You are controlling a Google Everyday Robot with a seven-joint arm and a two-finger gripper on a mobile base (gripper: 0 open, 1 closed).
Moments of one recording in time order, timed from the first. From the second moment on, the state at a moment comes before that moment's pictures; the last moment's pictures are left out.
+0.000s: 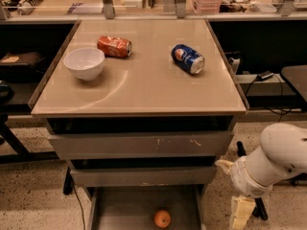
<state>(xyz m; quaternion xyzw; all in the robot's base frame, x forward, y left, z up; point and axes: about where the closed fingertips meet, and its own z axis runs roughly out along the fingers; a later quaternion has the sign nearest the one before) 0.371 -0.212 0.615 -0.68 0.71 0.13 0.12</state>
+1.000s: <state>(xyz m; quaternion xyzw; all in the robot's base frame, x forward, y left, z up) 0.404 -0.218 0.432 -0.61 0.75 0.21 0.16</state>
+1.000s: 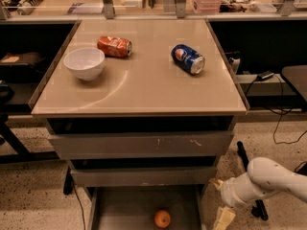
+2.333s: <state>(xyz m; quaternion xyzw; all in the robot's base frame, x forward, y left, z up) 0.423 -0.187 0.343 -0.62 0.71 0.23 0.24</state>
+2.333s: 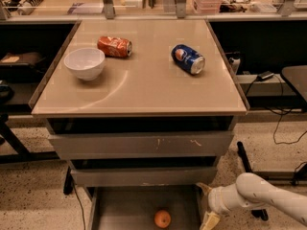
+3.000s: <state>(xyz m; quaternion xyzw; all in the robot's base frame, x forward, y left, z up) 0.441 -0.156 0.278 -0.69 0.63 0.20 0.31</state>
